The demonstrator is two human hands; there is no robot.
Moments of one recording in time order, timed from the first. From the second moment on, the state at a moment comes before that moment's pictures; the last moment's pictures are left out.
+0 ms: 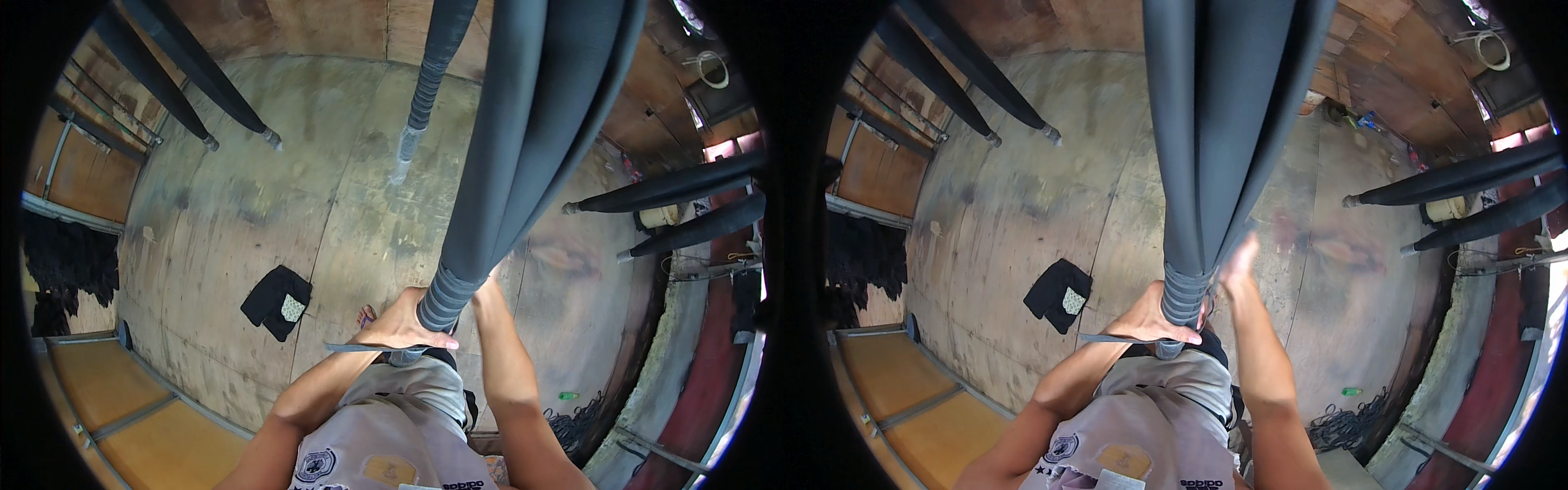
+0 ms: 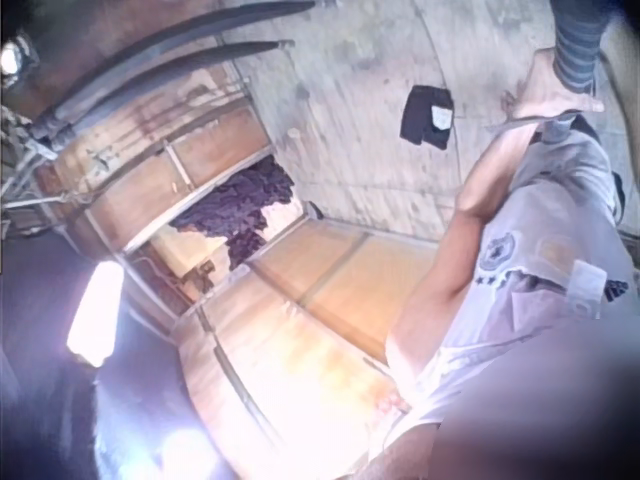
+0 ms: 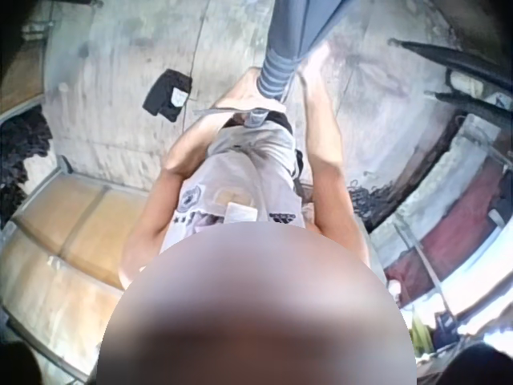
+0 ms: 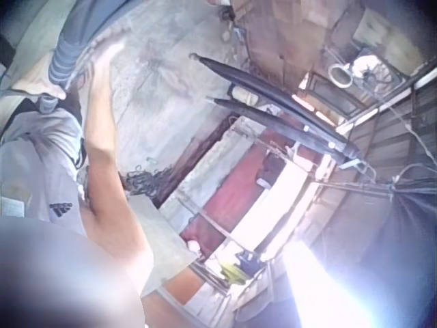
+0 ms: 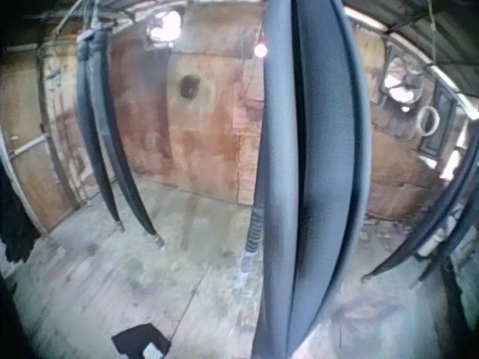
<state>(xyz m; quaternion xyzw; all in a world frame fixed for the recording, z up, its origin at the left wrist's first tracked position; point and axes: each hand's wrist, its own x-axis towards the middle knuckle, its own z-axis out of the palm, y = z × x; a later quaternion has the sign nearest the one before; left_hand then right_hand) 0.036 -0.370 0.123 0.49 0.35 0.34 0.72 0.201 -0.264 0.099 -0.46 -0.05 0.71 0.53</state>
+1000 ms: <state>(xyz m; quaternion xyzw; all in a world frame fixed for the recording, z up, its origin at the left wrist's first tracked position) 0.071 -0.299 0.083 0.42 0.38 0.44 0.69 0.204 -0.394 0.116 -0.61 -0.70 0.32 0.20</state>
